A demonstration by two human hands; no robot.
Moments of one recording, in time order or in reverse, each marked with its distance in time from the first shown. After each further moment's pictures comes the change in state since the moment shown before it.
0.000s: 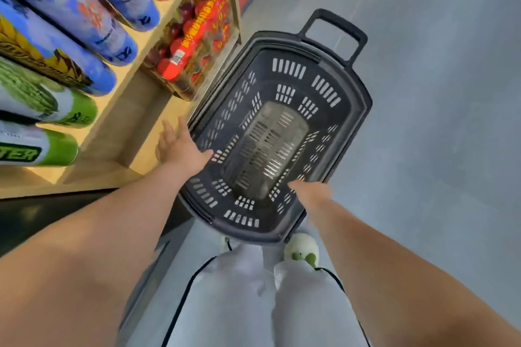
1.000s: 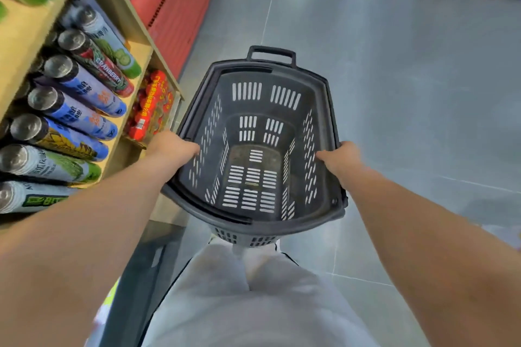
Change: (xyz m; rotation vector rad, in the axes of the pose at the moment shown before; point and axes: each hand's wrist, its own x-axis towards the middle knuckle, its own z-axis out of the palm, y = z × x) left_hand -0.256 0.132 -0.206 -0.164 0.014 0.155; right_hand -0.235 0.017 -0.303 0.091 0.290 -0.333
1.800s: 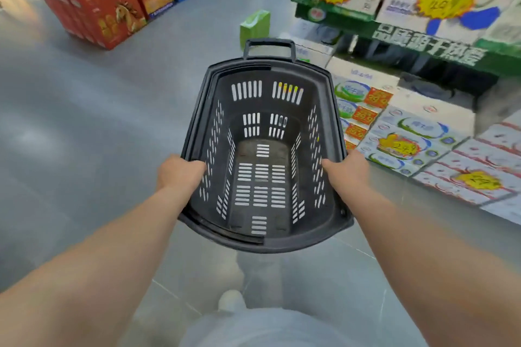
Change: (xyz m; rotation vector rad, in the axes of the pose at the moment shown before) left_hand -0.300 0.102 0.141 0.209 -0.416 1.002; right_hand -0.336 0.332 -0.070 0.695 1.022 0.520
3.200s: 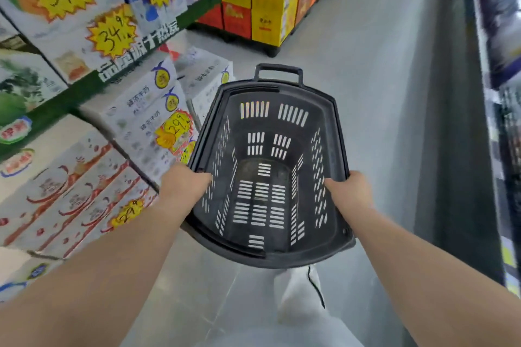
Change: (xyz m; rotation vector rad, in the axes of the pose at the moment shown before) left_hand -0.603 0.399 0.790 0.620 -1.024 1.199; right_hand -0.004 0.596 -0.613 0.443 1.078 1.079
